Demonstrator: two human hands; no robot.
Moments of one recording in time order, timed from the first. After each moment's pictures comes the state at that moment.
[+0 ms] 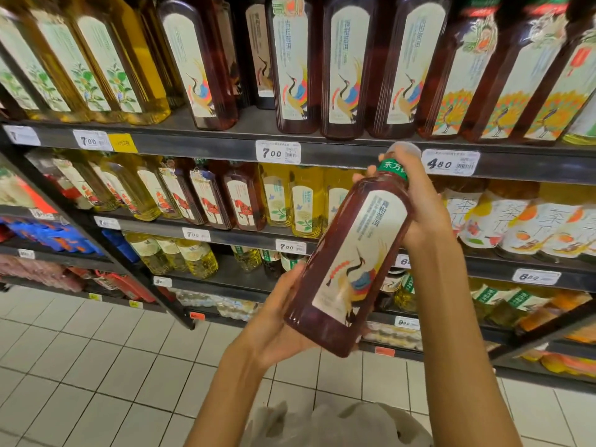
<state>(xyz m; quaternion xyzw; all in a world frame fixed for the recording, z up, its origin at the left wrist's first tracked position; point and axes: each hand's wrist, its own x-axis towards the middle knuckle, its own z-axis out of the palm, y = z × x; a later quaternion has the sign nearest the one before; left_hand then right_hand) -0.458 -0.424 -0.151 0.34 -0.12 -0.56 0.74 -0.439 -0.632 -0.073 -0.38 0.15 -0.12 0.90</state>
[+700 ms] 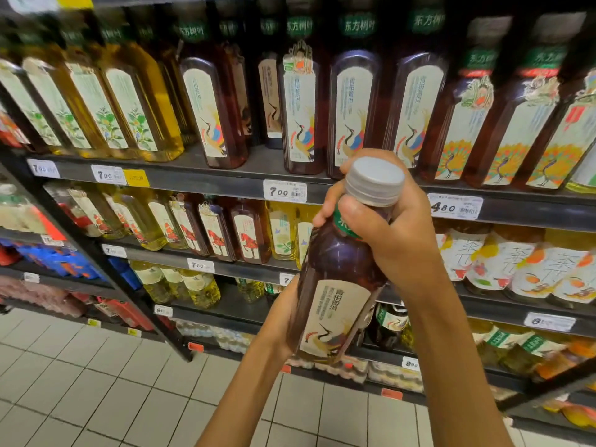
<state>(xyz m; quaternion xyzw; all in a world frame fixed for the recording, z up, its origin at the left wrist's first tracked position) -0.417 -0.456 -0.144 0.52 -0.04 -0.33 0.79 -0.457 -0.583 -0.024 -0.65 -0.20 -0.25 0.69</state>
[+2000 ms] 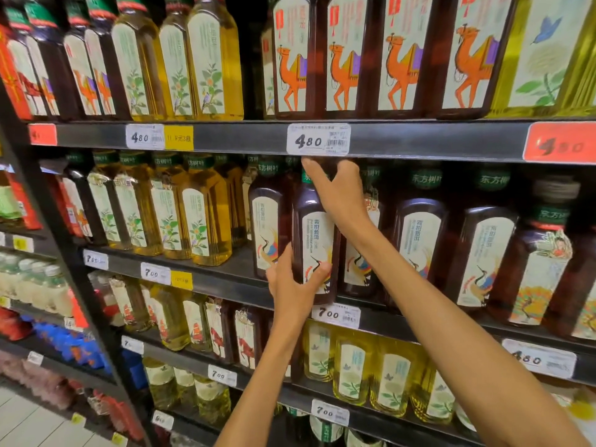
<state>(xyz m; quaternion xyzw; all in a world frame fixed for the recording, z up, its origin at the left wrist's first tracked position) -0.230 -0.457 -0.055 0.75 -0.13 0.12 0.64 -0.228 -0.541 0.089 -0.76 -0.03 -0.37 0.54</state>
